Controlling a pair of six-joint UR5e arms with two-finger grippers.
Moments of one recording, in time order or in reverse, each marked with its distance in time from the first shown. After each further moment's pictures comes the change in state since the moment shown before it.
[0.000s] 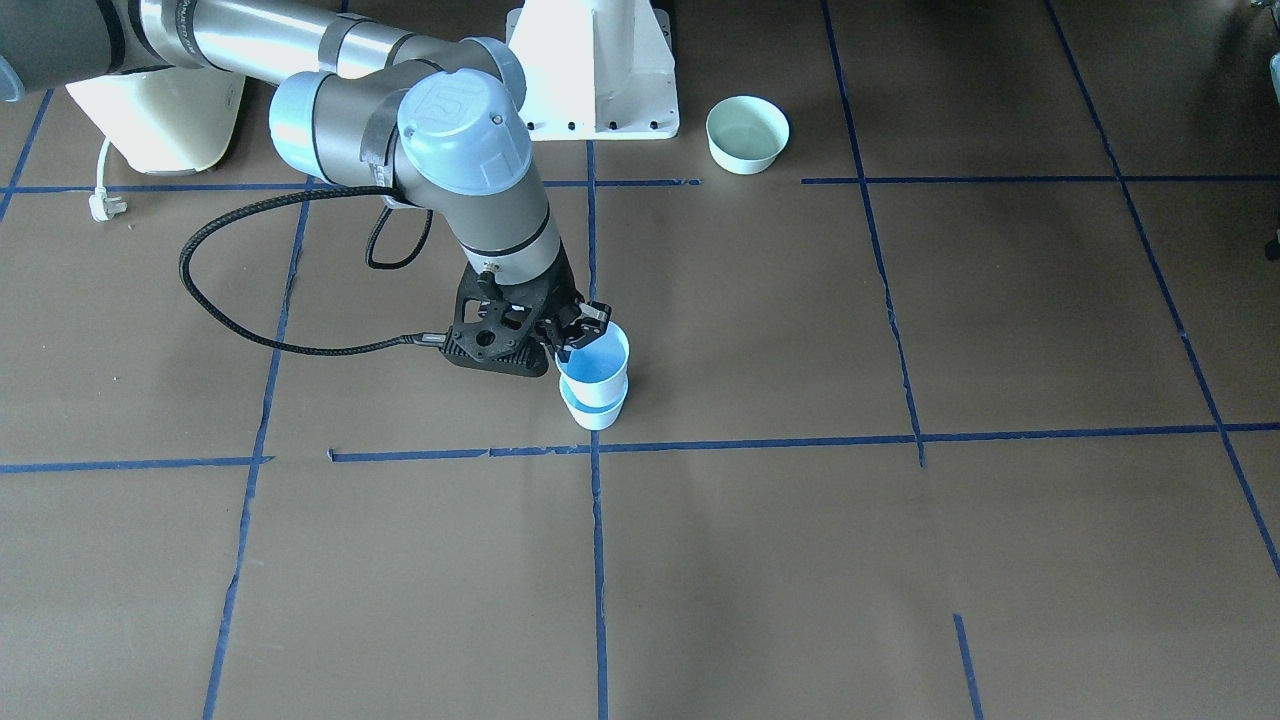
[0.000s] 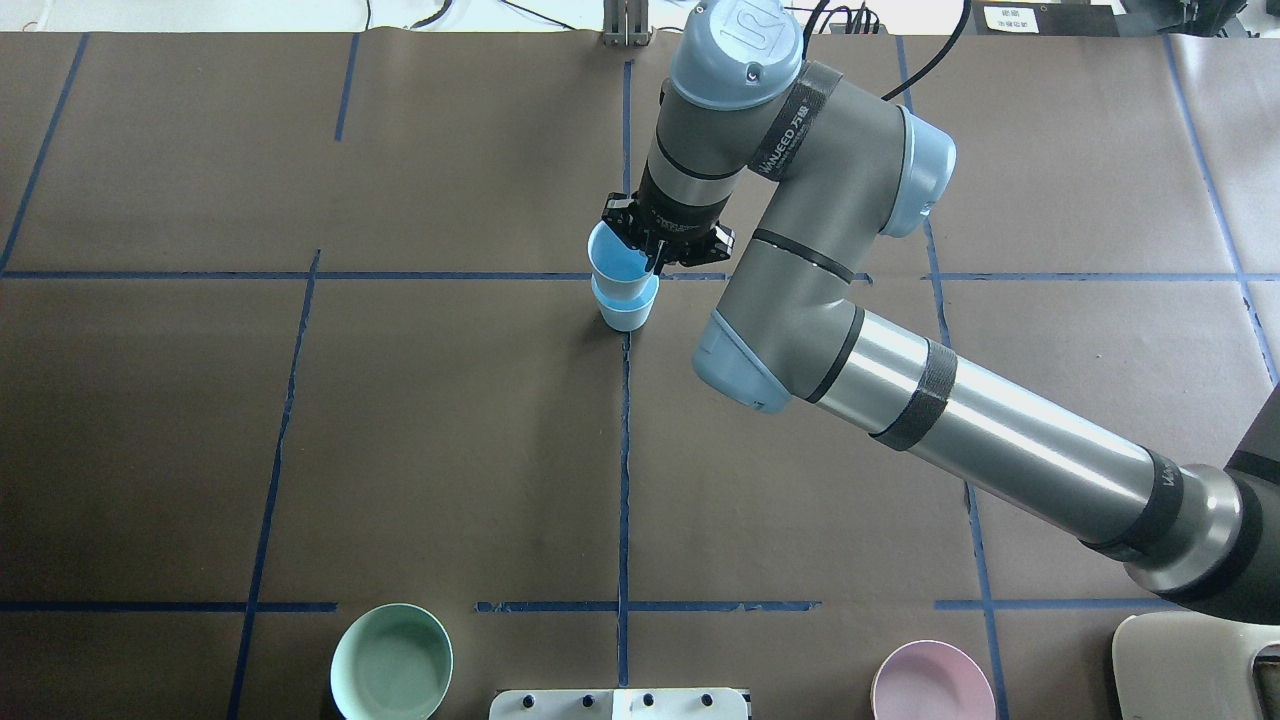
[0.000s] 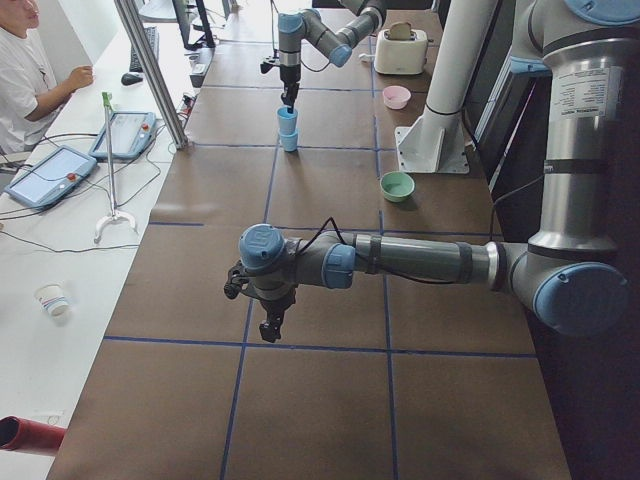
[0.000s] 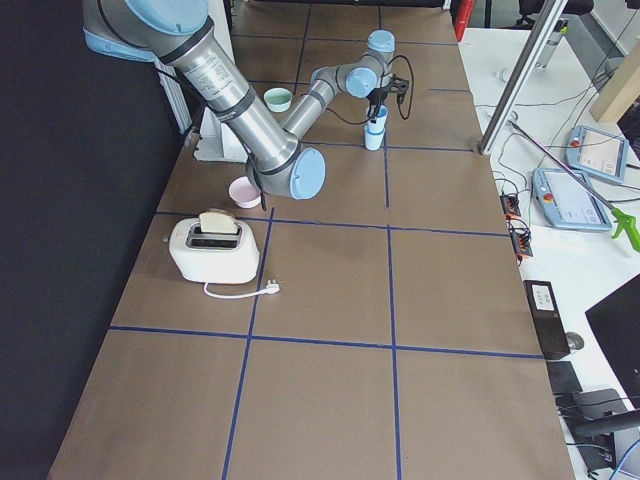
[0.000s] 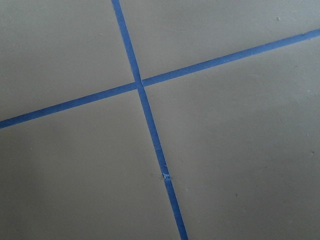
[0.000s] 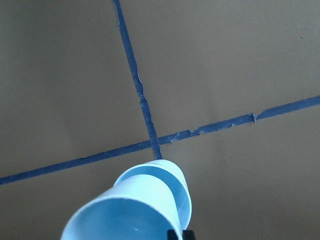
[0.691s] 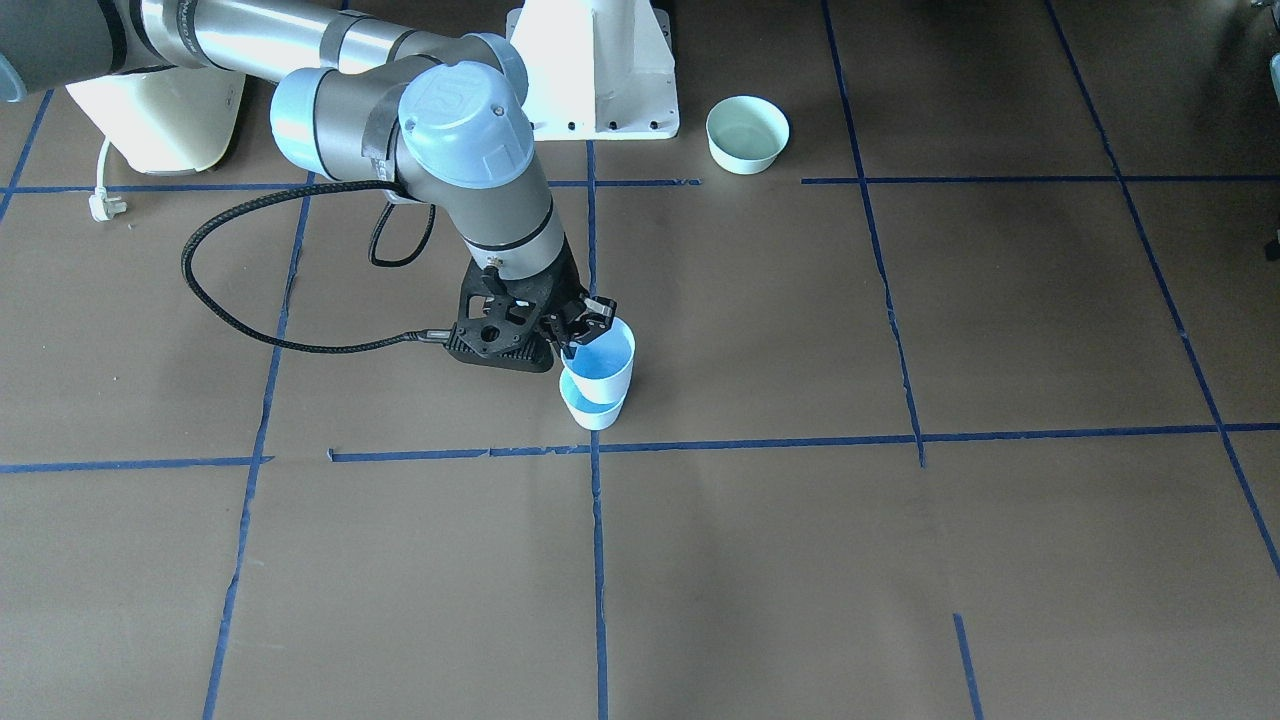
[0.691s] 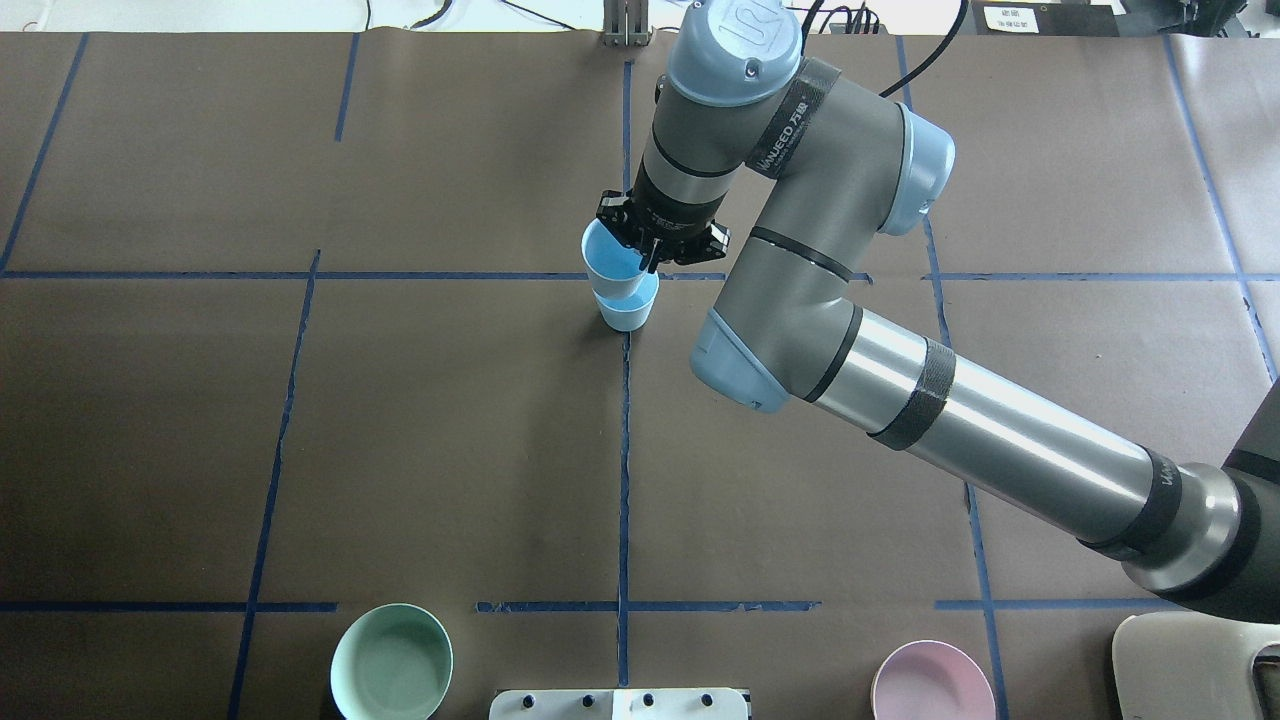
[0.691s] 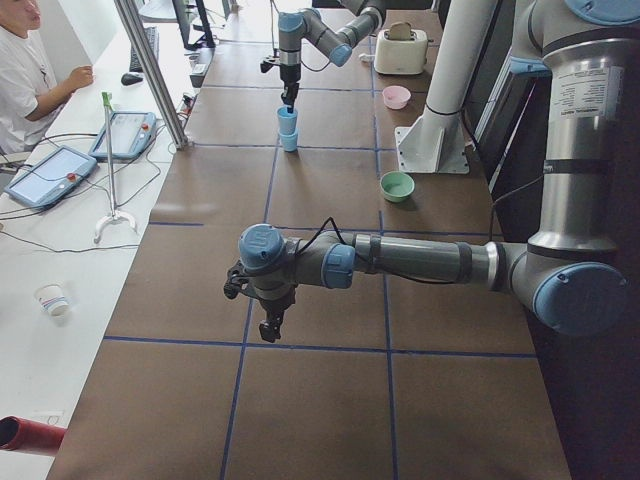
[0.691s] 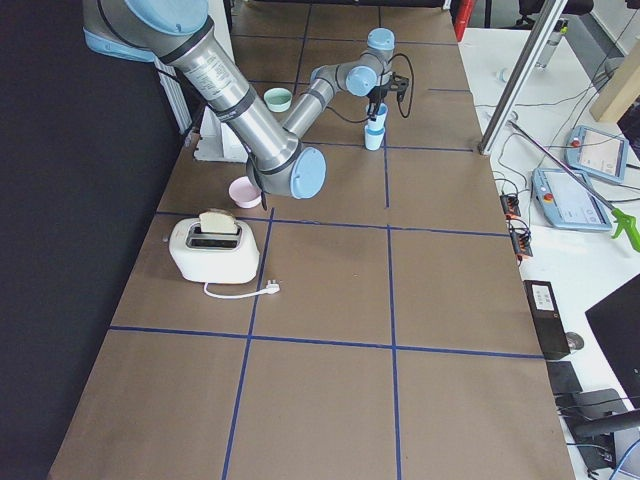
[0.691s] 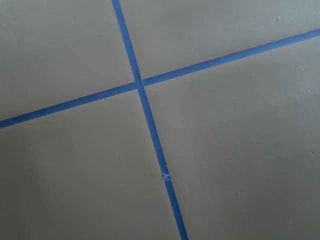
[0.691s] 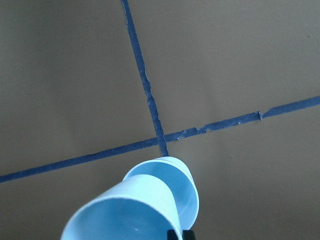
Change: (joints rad) left arm 0.000 -0.001 0.001 0.000 0.000 0.000; right arm 0.000 0.006 0.003 0.004 0.004 0.001
